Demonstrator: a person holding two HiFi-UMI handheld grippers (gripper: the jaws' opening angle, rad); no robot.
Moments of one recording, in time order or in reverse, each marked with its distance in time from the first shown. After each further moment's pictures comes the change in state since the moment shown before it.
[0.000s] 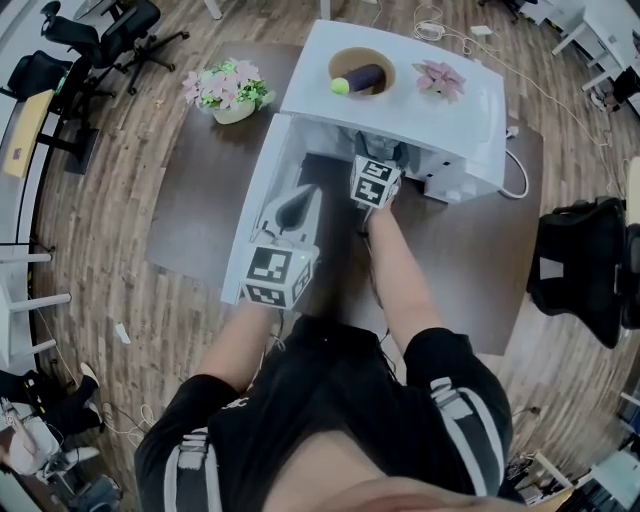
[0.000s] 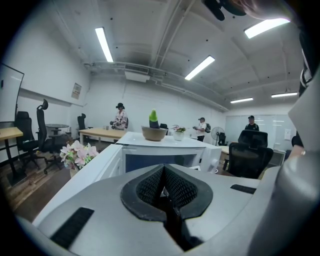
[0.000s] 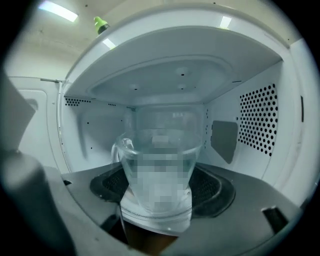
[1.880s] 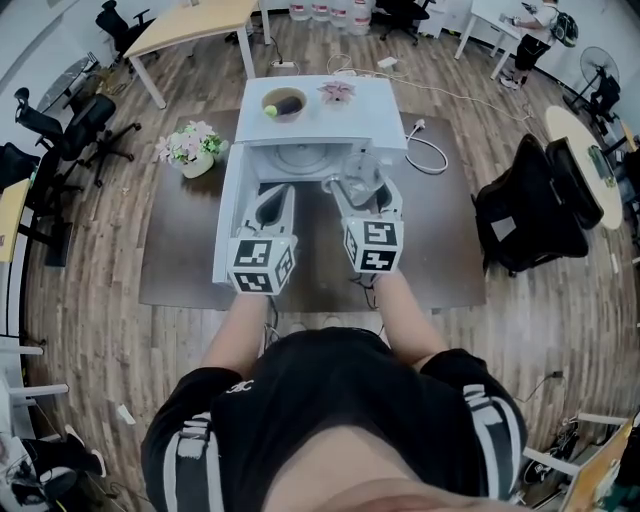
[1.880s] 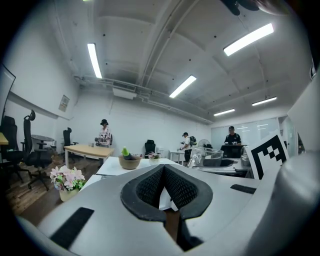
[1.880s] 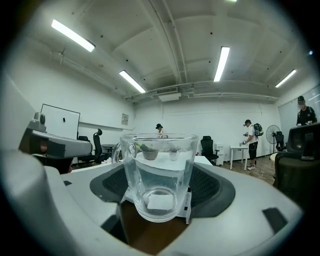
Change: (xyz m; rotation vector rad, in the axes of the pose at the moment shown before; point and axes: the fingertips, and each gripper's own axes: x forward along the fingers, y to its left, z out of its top) left arm -0.092 -0.092 0.080 0.068 -0.191 -0.133; right arm -0.335 -0.028 0.140 -0.041 -0.244 0.046
